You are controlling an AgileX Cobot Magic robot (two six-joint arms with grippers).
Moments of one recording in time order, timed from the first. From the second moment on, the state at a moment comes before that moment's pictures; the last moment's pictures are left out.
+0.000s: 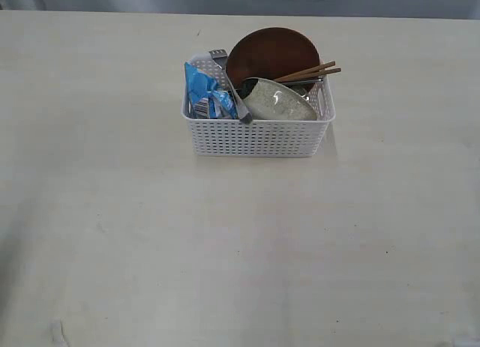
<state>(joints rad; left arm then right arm) -0.13 0.00 0.00 0.11 0.33 -0.03 0.04 0.00 0.00 -0.02 -0.48 0.04</state>
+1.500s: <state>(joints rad) -0.13 0.00 0.00 0.11 0.33 -0.03 0.31 1.88 -1.51 0.53 1.10 -0.45</state>
